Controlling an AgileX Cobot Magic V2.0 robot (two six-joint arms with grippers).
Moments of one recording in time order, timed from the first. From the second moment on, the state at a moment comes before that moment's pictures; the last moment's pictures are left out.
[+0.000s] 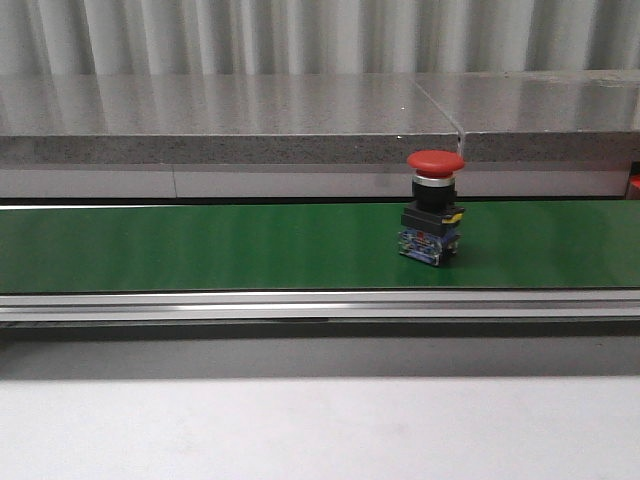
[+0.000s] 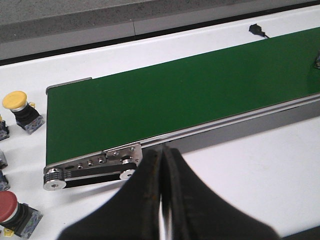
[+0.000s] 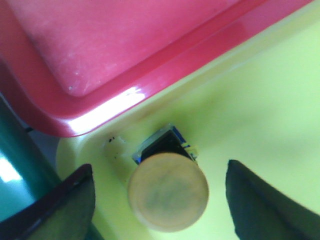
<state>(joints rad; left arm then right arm) -0.21 0.31 -0.65 -0.11 0.91 0.10 -0.49 1.71 -1.15 -0.01 0.76 0.18</state>
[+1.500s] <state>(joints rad) -0.21 0.31 -0.65 -0.11 0.91 0.10 0.15 1.48 -1.17 0.15 1.03 -0.32</state>
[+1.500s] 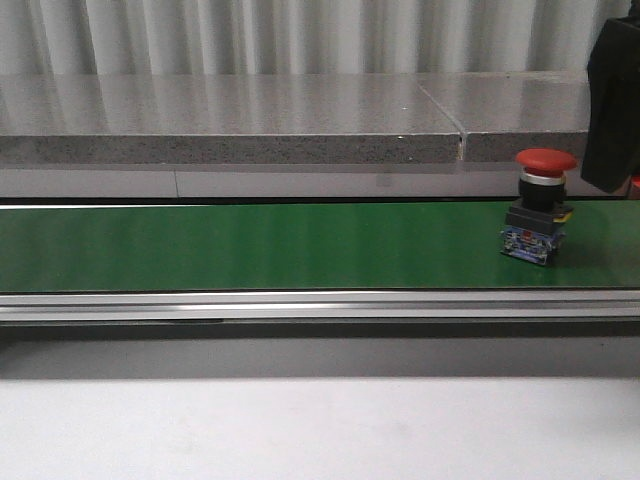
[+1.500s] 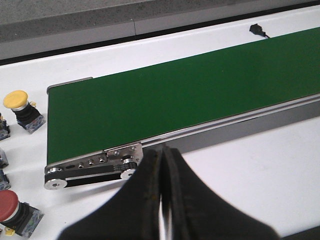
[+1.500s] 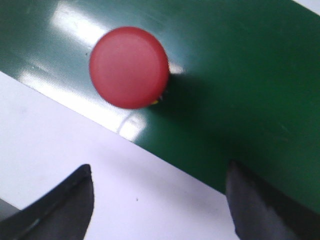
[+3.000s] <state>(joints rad) -0.21 0.31 -0.65 -0.11 0.91 0.10 -0.02 1.60 -1.35 0.14 0.90 -0.14</state>
